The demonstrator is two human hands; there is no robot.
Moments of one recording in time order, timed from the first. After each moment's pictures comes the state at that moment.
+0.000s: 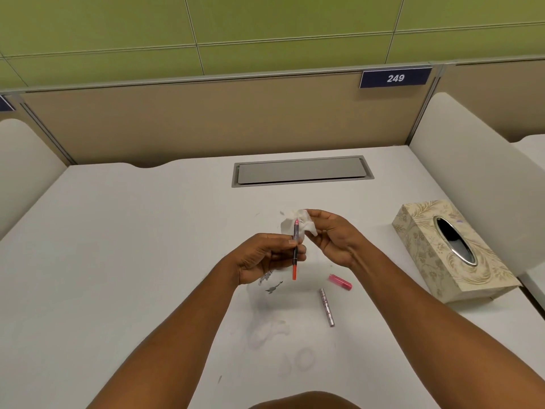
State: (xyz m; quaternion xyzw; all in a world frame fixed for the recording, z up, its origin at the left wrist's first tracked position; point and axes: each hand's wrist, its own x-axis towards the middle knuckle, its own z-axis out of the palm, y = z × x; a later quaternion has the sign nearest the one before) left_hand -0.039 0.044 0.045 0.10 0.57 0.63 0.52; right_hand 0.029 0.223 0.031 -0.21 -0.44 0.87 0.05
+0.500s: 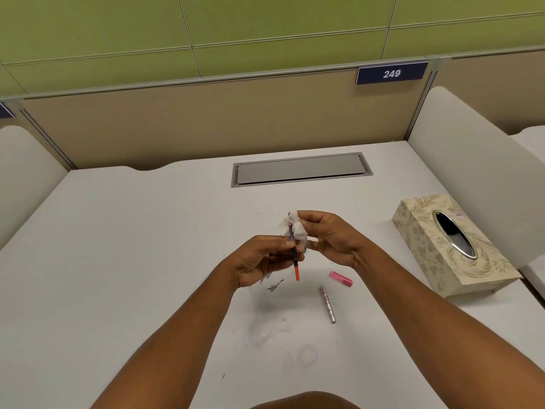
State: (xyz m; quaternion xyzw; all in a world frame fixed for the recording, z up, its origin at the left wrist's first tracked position) left_hand -0.030 0.040 0.047 0.11 0.57 0.63 0.51; right_hand 0.036 0.226 0.023 -0.15 -0.57 0.81 -0.03
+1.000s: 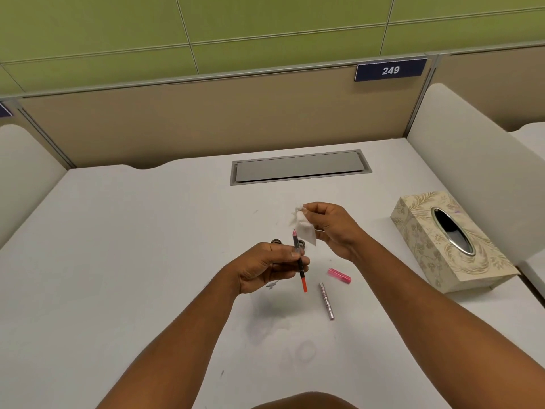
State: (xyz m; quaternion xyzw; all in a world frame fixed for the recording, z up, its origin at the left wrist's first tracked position) left_hand -0.018 0.039 0.038 0.10 0.57 0.60 0.54; right_hand 0.036 0.227 0.035 -0.21 -0.62 0.75 0.06
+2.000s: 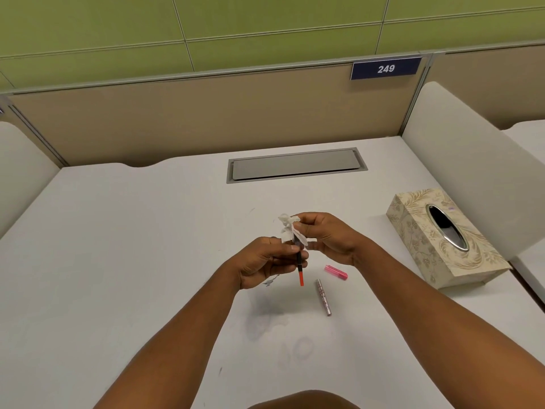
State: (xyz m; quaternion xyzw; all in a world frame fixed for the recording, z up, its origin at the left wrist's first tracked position) left_hand -0.018 0.045 0.040 0.11 0.56 0.62 0.55; right_hand 0.053 0.220 0.036 -0.13 -0.64 0.75 -0.06
